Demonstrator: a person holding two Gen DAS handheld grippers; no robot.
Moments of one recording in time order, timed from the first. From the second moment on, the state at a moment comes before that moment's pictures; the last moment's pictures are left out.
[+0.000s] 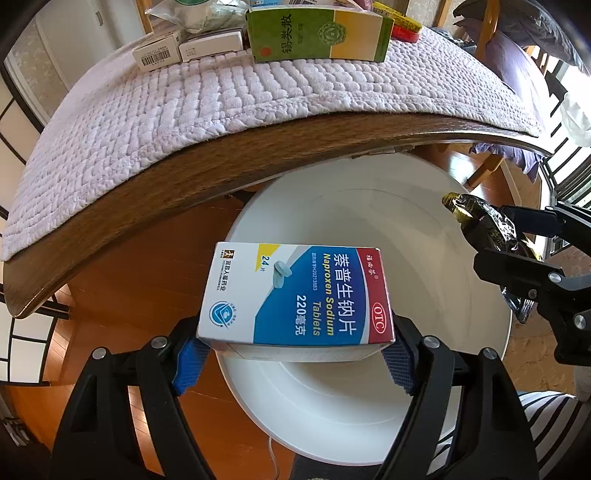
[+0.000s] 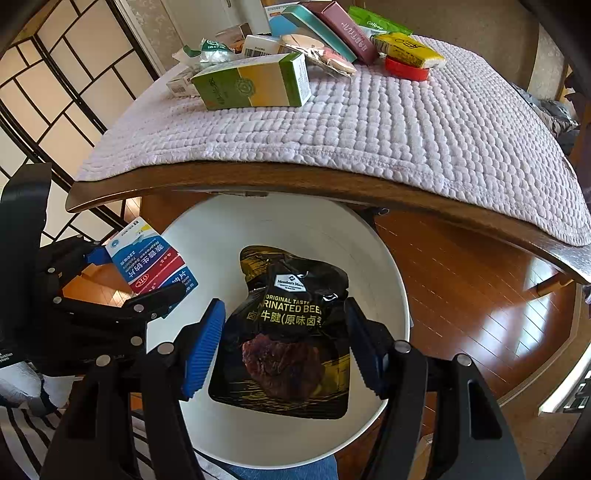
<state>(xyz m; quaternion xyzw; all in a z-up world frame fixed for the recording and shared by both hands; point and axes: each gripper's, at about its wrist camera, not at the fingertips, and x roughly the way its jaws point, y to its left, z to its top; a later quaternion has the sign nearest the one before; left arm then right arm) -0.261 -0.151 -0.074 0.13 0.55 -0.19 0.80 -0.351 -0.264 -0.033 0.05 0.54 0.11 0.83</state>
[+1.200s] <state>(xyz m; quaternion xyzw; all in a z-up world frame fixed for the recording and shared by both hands) -0.242 -0.156 -0.061 0.13 0.53 -0.21 0.81 -0.338 -0.274 -0.004 0.04 0.51 0.10 0.85</state>
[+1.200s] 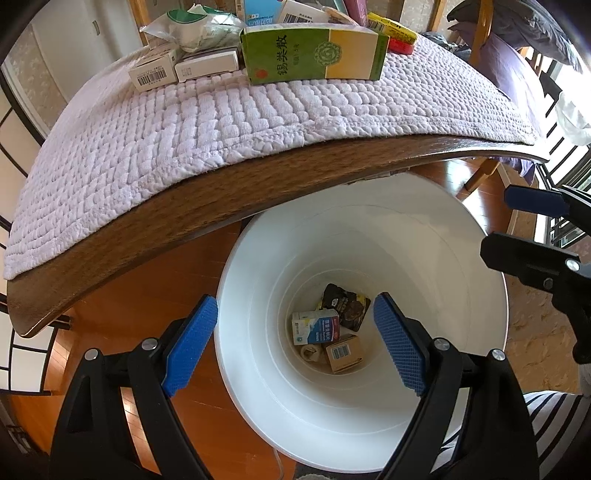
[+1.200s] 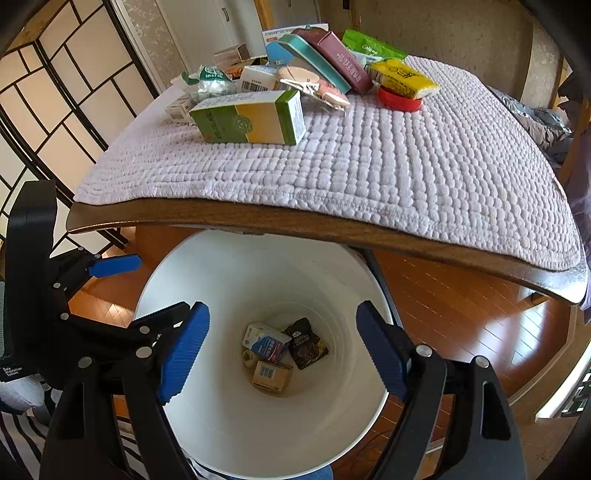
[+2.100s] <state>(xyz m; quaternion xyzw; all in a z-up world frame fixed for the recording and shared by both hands) -0.137 -0.123 0.055 0.09 0.43 -0.15 0.89 -0.257 -0.263 0.046 -0.08 0.41 0.13 0.90</state>
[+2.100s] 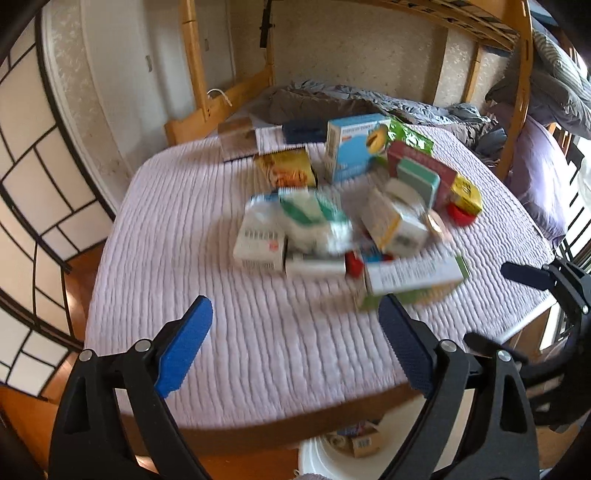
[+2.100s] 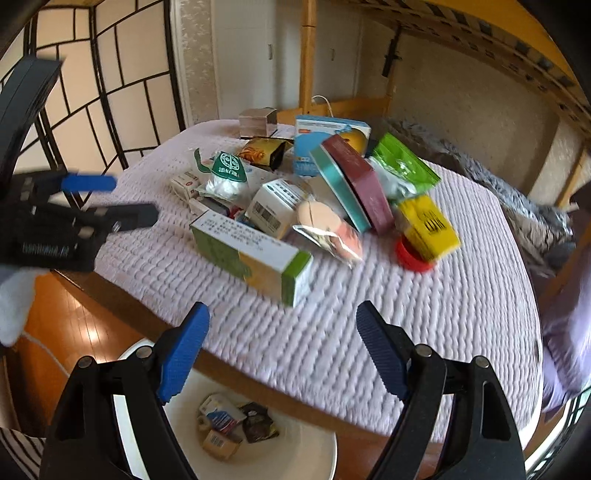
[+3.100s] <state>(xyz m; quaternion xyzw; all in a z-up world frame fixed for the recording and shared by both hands) -0.057 -0.151 0.031 0.04 0.47 -0.22 0.85 -0.220 -0.240 0.024 -0.08 0.42 0.22 0.88</state>
